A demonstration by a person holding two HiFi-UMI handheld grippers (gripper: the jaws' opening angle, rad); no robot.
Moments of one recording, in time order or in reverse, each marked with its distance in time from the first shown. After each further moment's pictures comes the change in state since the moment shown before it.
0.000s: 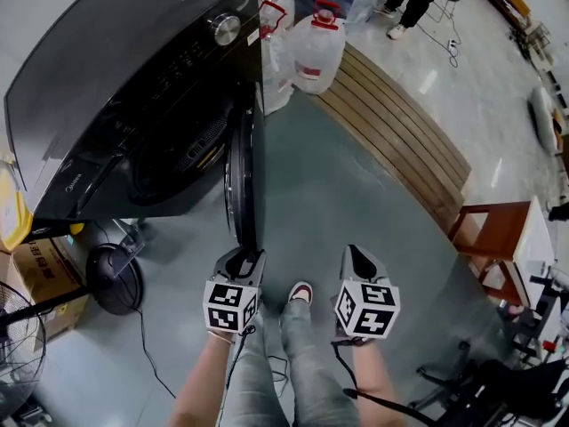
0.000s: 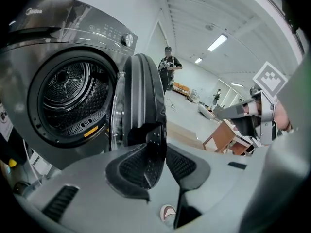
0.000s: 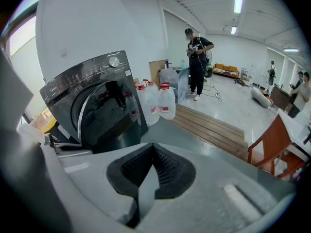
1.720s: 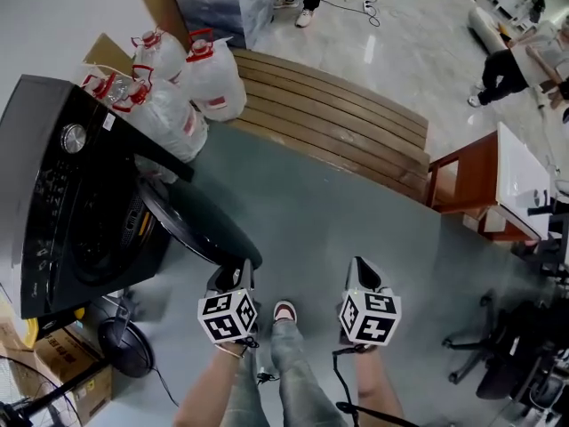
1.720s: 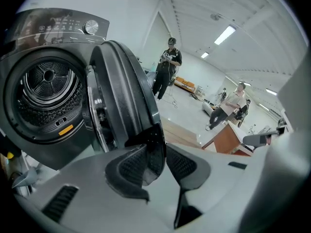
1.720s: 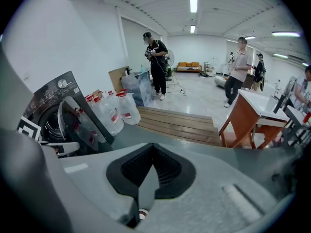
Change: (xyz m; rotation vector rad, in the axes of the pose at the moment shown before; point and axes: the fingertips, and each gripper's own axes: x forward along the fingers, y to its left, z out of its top) left arm 0.114 -0.140 0.052 -0.047 0.067 0.049; right arm -0.055 -0.226 -0.028 0.294 -0.052 -0.253
